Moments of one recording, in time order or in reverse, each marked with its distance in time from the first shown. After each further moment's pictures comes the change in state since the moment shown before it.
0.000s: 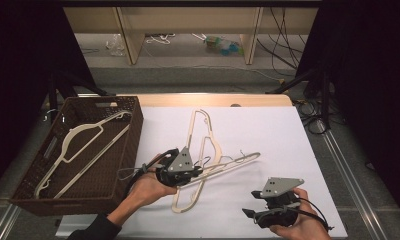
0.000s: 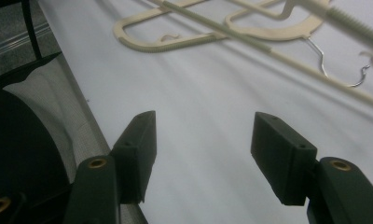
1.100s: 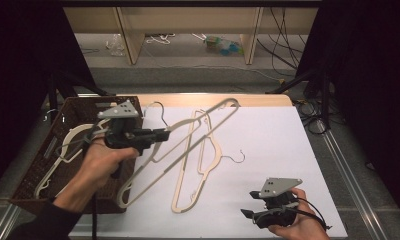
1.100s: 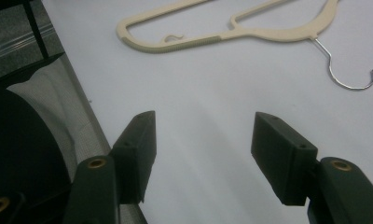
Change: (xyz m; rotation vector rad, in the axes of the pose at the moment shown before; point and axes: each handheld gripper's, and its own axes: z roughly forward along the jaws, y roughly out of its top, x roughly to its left) left arm 0.064 0.031 -0.132 -0.225 0.033 -0.431; right arm -0.001 0.000 0.003 0.002 0.018 -0.015
